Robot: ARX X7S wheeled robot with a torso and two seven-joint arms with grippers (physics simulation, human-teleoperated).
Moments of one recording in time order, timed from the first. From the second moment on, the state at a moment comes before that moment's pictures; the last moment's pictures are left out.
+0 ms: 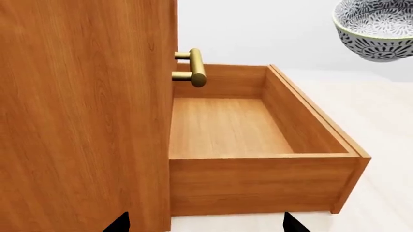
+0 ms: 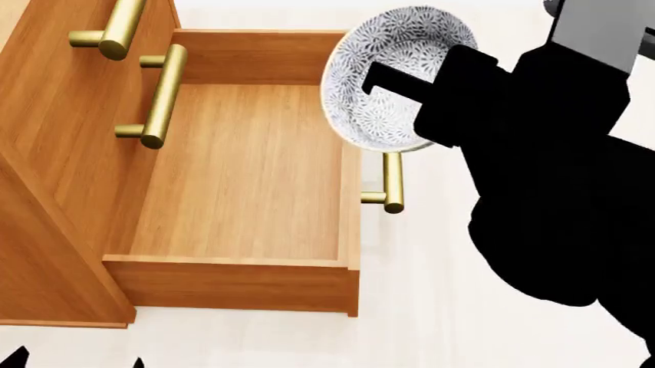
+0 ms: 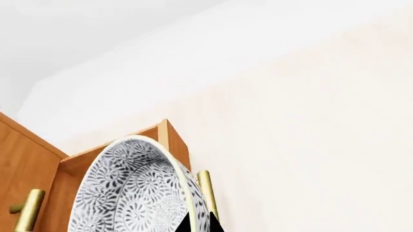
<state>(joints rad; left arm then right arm) -0.03 -0.72 0.64 0.82 -0.59 -0.24 -0.87 1.15 0.44 -0.19 -0.12 1.73 0.95 1.31</state>
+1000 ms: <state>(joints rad) -0.02 -0.73 0.64 0.82 -0.60 -0.23 -0.87 1.65 0.15 -0.54 0.63 1.79 0.97 1.44</state>
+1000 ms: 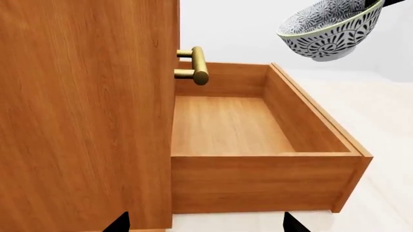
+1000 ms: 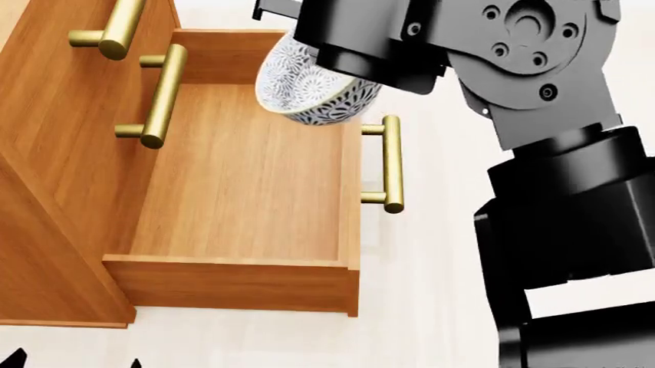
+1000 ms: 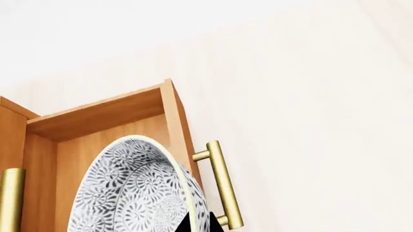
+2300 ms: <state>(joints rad) -0.07 -0.75 0.62 0.89 -0.68 -0.29 -0.93 1.51 0.09 -0.65 0.60 1.69 0.84 1.20</state>
